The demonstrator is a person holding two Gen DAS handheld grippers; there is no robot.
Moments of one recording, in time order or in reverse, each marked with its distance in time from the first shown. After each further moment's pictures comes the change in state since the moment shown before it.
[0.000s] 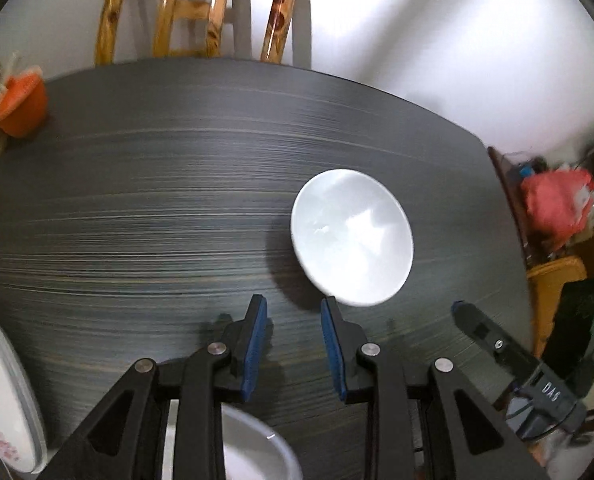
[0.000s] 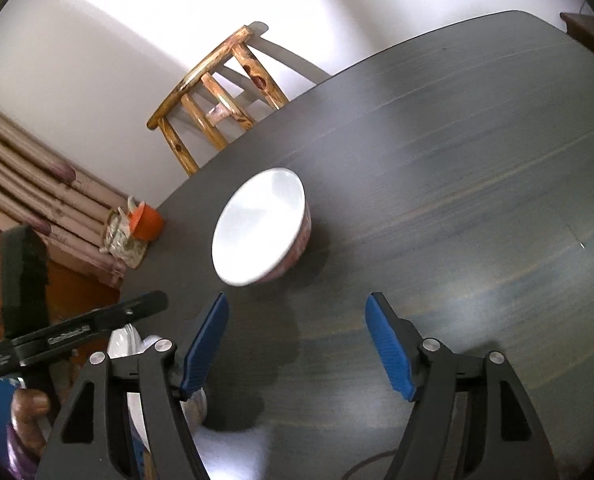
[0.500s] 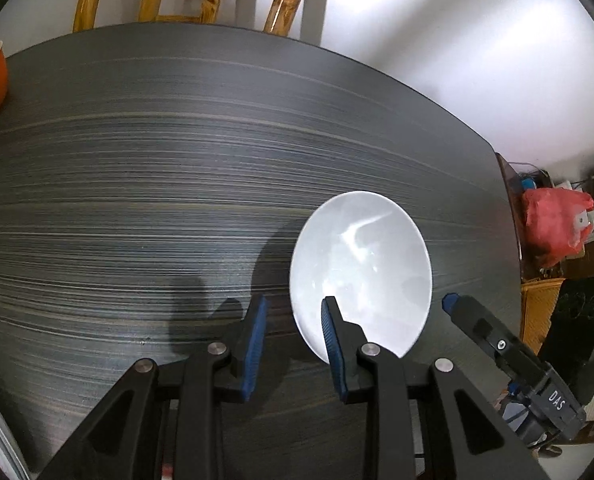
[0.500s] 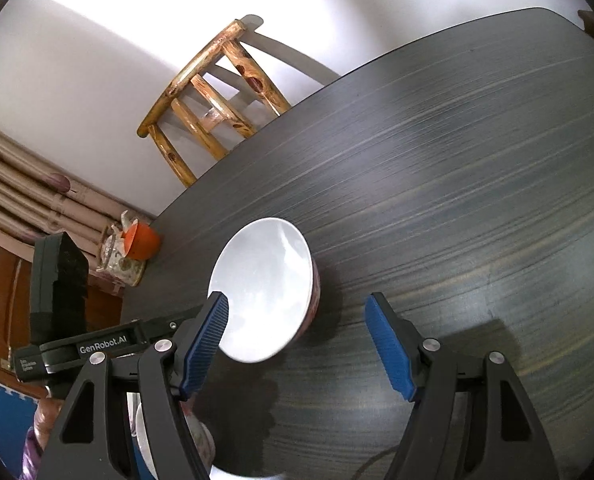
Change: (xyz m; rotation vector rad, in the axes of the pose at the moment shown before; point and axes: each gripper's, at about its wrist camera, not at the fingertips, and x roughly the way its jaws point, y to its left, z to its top) left arm 0.047 0.012 0.034 -0.067 0.088 -0.046; right arm 0.044 0.003 0.050 0.012 0.054 0.007
